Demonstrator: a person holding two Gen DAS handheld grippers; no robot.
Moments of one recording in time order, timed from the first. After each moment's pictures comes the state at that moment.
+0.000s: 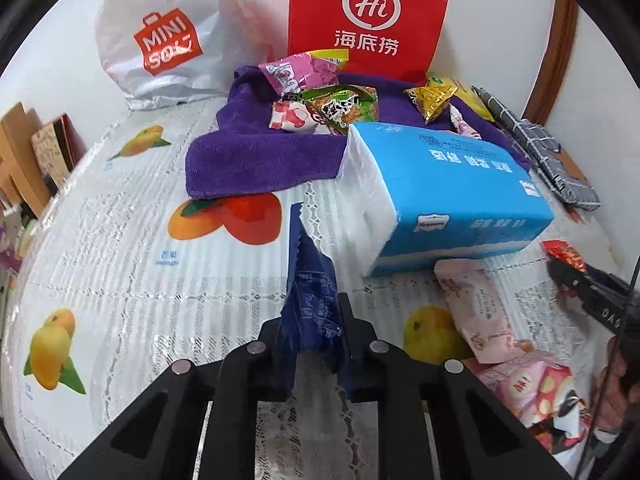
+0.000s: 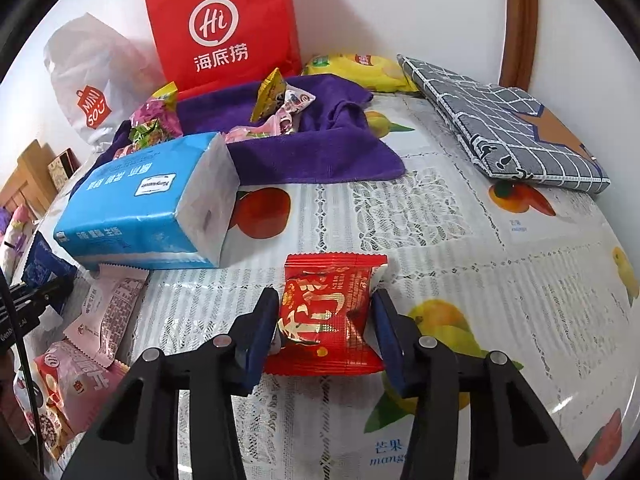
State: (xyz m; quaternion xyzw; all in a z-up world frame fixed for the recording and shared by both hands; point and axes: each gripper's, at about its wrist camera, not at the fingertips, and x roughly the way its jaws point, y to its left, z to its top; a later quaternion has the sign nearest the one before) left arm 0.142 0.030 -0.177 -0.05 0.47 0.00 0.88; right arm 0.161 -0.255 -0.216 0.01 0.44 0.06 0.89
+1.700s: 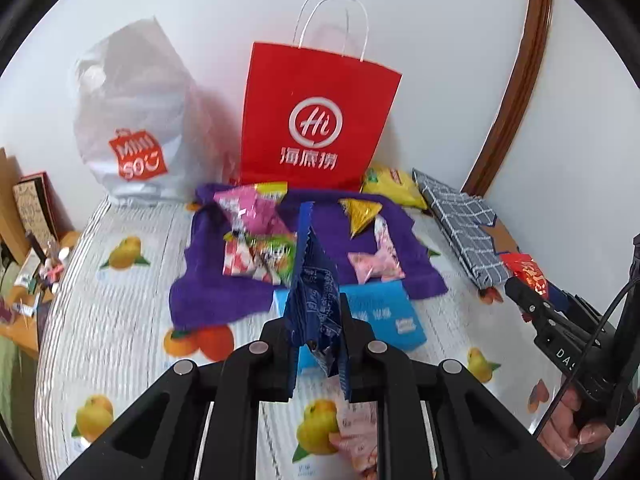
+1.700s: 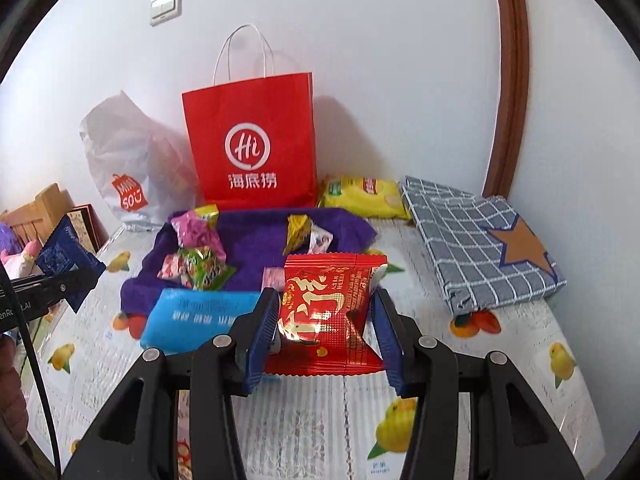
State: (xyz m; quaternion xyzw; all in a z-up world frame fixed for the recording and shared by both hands) left arm 0.163 0.018 -0.038 -0.08 0.39 -0.07 0.91; right arm 0.157 -0.236 -0.073 0.00 0.33 0.05 0.94
